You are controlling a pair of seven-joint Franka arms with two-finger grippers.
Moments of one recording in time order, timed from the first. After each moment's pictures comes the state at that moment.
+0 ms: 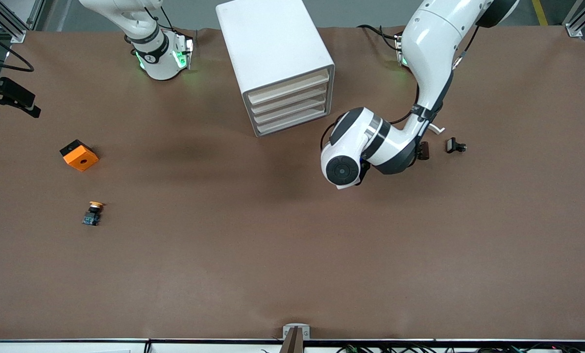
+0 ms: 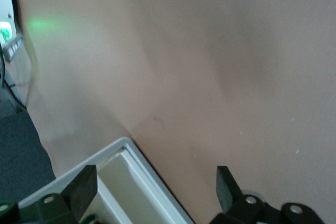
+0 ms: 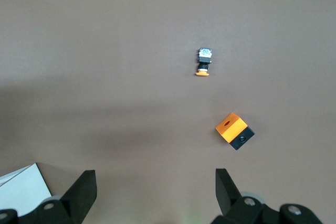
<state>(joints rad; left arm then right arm) -0.48 0.69 -0.21 -1.44 -0.21 1.60 -1.77 -0.02 -0.11 -0.06 -1.64 -0.01 1.52 -0.03</state>
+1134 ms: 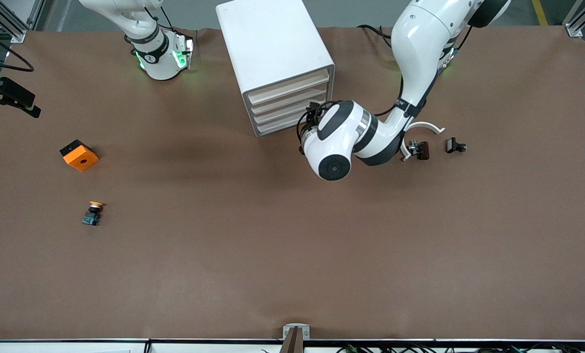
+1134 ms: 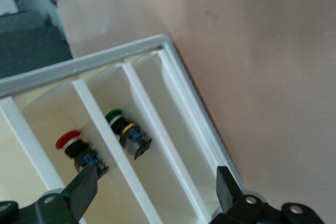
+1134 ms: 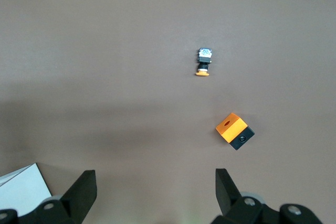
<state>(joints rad) -0.52 0.71 -0.21 -1.42 -0.53 1.57 -1.99 -0.02 -0.11 -0.06 -1.64 -0.01 1.52 -0.03</state>
